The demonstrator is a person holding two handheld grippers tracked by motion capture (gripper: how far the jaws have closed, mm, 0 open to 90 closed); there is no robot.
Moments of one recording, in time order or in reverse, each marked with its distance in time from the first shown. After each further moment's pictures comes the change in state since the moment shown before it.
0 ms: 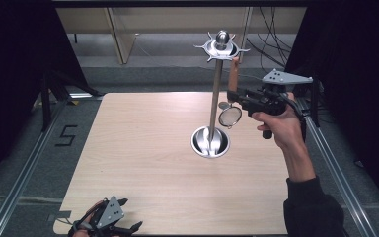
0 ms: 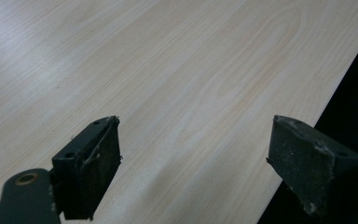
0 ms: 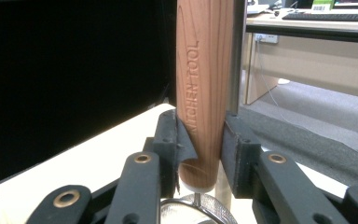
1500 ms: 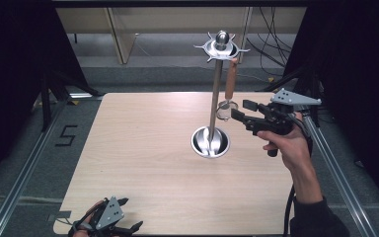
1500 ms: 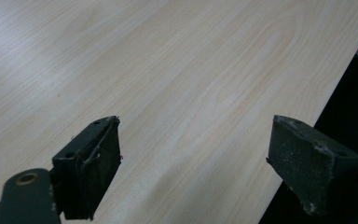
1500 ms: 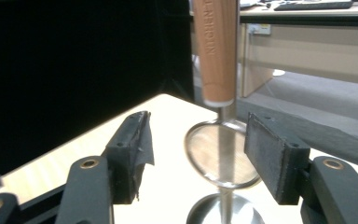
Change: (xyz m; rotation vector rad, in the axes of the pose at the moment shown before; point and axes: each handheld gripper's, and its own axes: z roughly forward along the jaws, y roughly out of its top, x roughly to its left) left arm 0.000 0.001 -0.002 -0.027 0.023 0.028; right arm 0.013 -0.037 -0.026 -0.002 -0.020 0.069
